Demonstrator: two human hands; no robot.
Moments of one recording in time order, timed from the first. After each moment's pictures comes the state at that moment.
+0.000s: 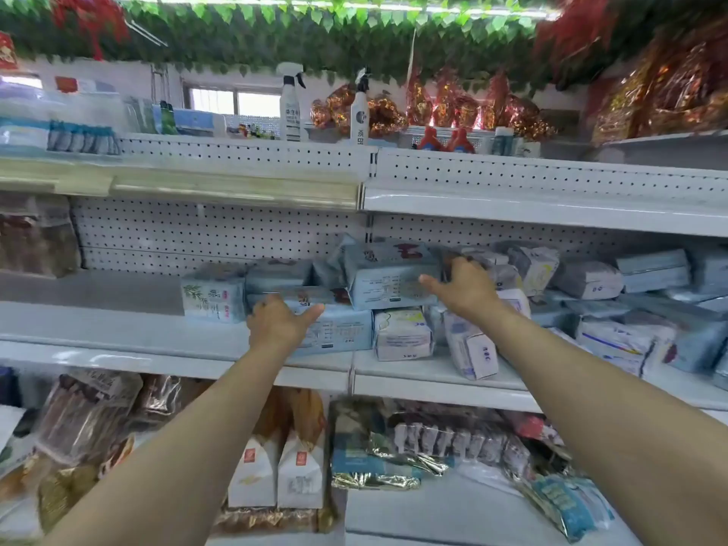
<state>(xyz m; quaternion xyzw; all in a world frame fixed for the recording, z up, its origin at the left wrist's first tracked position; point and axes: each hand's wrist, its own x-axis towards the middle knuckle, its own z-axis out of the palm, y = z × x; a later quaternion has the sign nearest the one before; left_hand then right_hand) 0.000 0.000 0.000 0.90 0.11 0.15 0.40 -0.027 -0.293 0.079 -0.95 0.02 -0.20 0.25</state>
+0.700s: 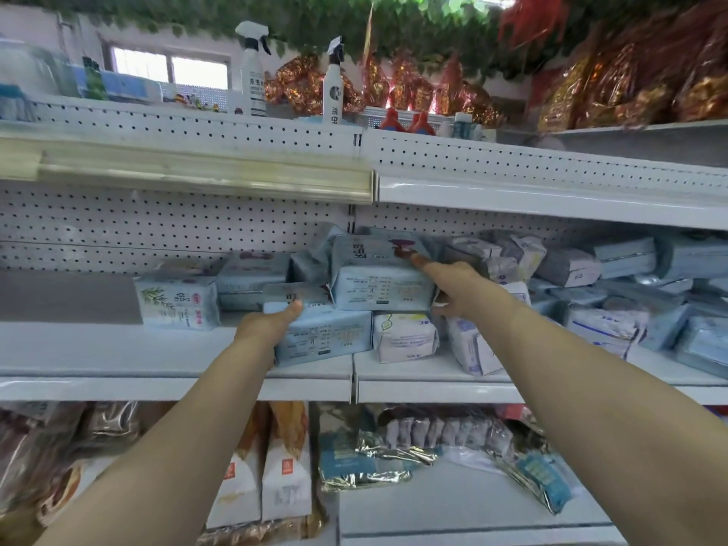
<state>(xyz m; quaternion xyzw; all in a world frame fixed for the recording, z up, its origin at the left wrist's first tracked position) 0.037 0.017 -0.009 0.73 0.15 0.00 0.66 -0.004 -0.255 0.085 -0.75 0.21 -0.07 0.62</state>
